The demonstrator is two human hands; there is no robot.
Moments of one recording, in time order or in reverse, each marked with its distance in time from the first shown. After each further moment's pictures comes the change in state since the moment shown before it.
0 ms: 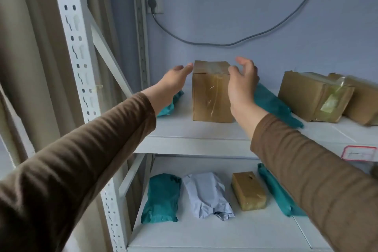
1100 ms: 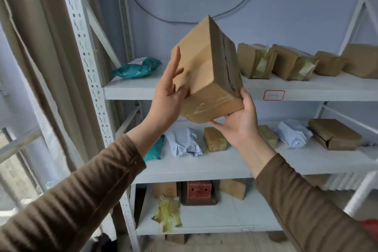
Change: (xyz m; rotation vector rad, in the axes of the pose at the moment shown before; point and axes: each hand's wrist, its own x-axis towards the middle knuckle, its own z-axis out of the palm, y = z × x) left_hand -0.334 0.025 0.081 -0.166 0.023 0.496; right_hand -0.216 -0.021 -0.251 0.804 -0.290 0.694
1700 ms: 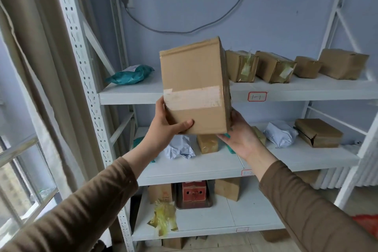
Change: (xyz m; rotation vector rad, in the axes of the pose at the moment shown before) left_hand -0.057 -0.024 0.016 -0.263 -0.095 -0.342; right_hand -0.013 -0.011 -0.075 -0.241 0.014 0.004
